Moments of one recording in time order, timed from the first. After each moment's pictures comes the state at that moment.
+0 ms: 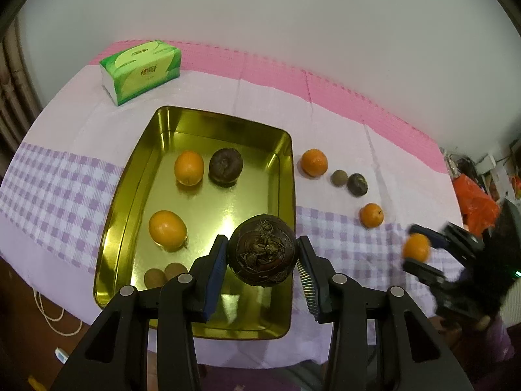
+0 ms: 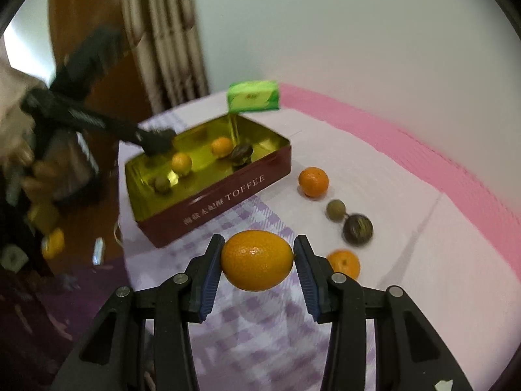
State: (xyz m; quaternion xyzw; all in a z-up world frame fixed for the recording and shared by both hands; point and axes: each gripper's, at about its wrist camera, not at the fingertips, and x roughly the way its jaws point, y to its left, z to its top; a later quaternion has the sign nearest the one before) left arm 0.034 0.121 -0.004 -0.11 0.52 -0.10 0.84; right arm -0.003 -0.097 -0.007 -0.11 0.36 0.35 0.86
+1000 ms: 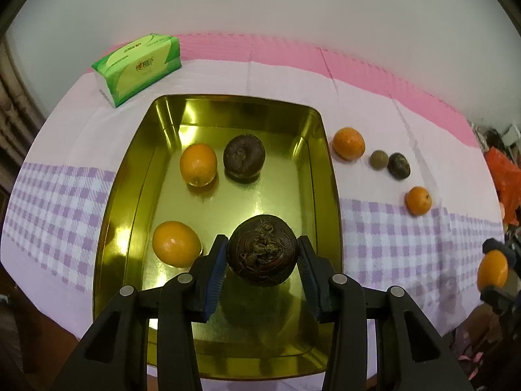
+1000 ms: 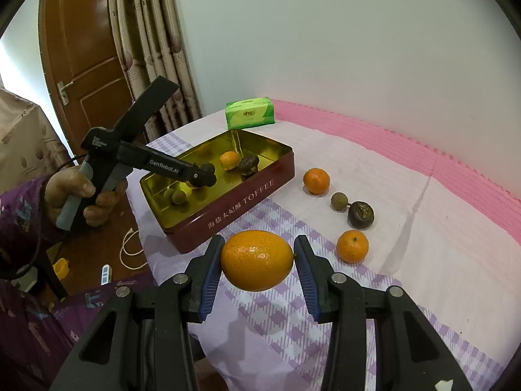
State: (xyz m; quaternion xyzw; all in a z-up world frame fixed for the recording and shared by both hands) left arm 0.055 0.112 -0.047 -0.03 0.53 -0.07 0.84; right arm -0.044 -0.101 0.004 -0.07 0.34 0.33 0.88
